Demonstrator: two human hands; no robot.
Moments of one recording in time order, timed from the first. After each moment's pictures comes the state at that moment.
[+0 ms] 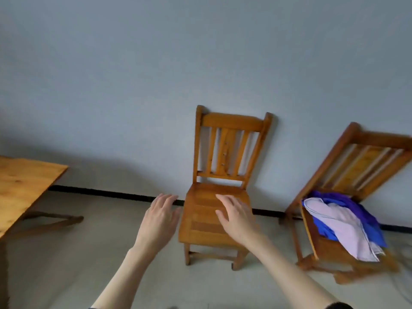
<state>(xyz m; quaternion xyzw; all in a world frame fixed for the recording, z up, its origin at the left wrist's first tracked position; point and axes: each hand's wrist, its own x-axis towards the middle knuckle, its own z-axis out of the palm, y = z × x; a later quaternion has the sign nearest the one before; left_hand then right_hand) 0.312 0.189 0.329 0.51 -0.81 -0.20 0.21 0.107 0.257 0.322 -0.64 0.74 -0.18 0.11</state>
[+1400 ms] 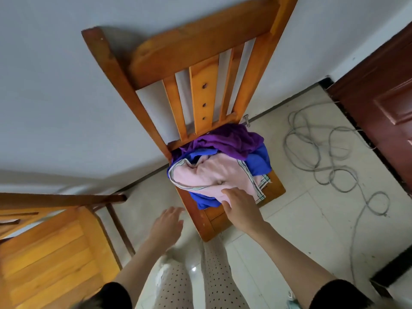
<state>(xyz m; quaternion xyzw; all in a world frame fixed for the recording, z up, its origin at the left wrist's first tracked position) -0.385 0.232 0.084 0.26 -0.87 -0.29 -0.30 -0.520 0.398 0.105 -0.30 0.90 -0.10 0.30</state>
